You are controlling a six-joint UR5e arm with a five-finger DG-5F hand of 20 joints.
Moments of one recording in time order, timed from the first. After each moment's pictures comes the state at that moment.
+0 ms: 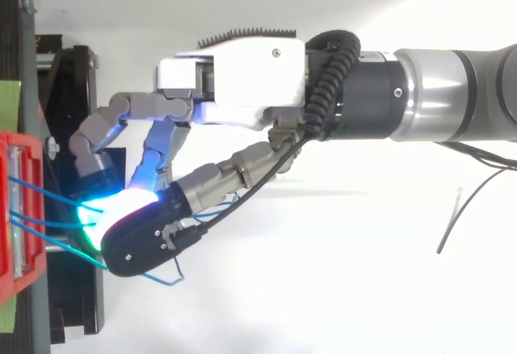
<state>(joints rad) 0.06 -2.41 -1.06 -2.70 -1.57 -0.09</state>
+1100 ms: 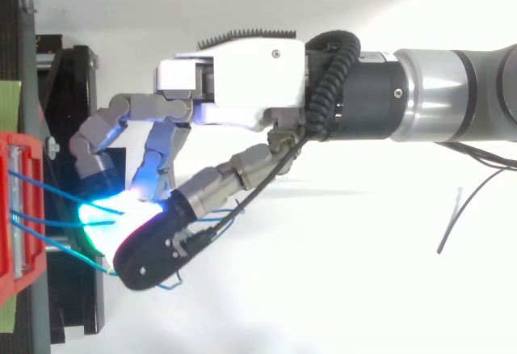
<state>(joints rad) 0.06 -2.41 -1.06 -2.71 -1.57 -0.09</state>
